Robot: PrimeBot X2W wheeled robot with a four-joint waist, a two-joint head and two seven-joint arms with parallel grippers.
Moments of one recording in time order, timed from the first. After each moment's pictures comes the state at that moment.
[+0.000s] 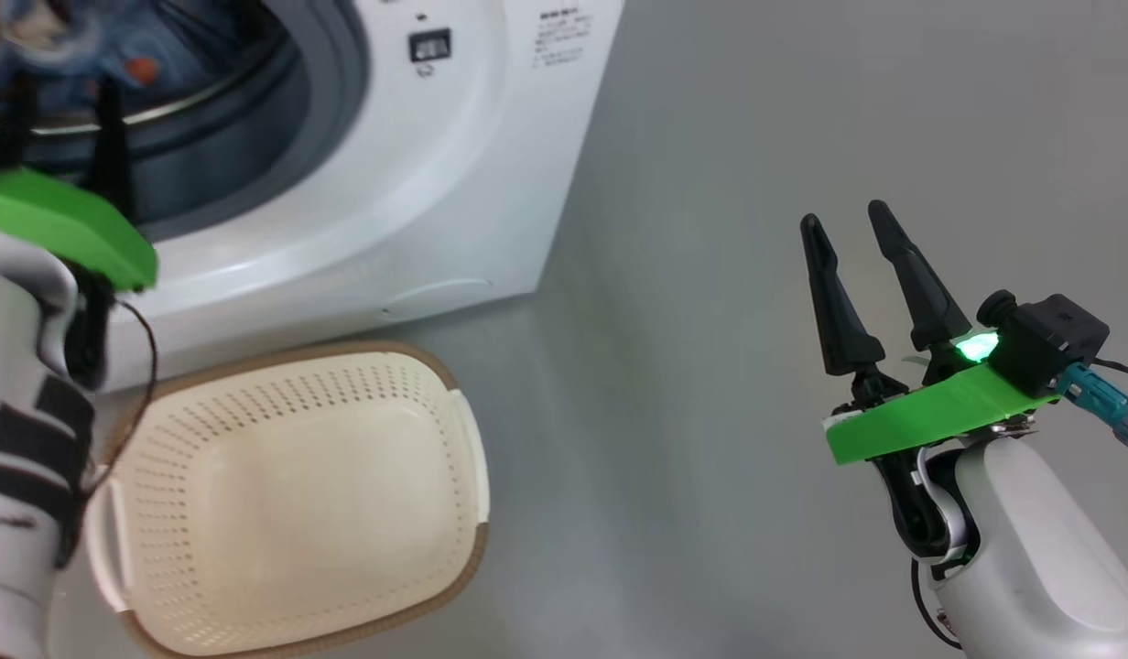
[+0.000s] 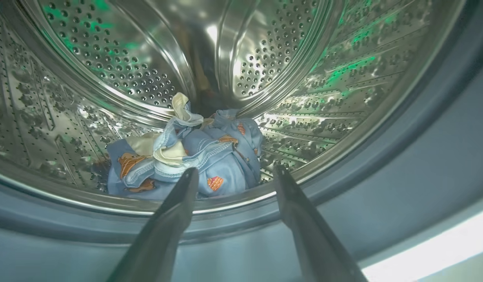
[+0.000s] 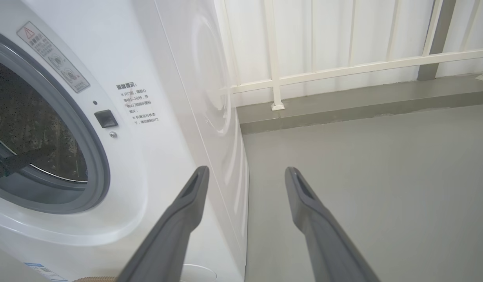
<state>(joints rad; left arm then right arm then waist) -1.13 0.36 -0.50 1.15 -0.72 -0.13 -0.25 -0.42 -0.13 0.22 0.24 0.47 0.13 -0.25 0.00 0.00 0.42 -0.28</state>
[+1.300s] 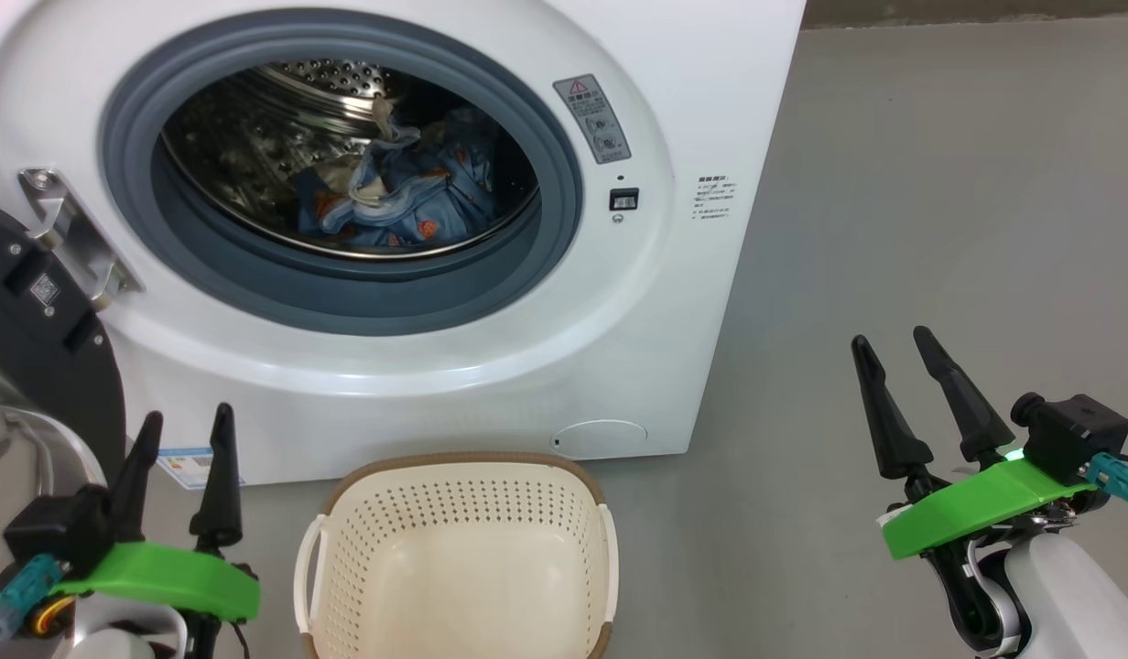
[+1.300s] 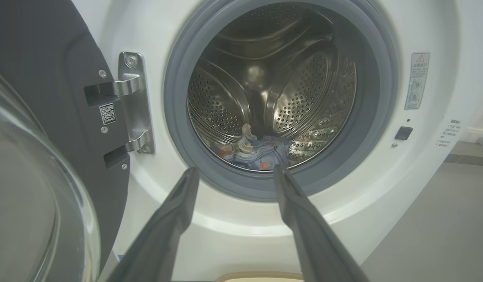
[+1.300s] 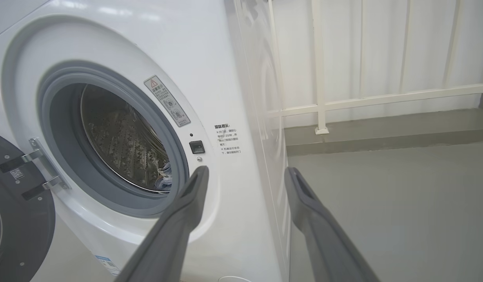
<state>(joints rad) -0.28 0.32 -0.21 0.42 -0.57 0.00 -0.26 -0.25 -0.24 0.22 0.29 0.54 0.13 -0.25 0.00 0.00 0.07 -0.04</state>
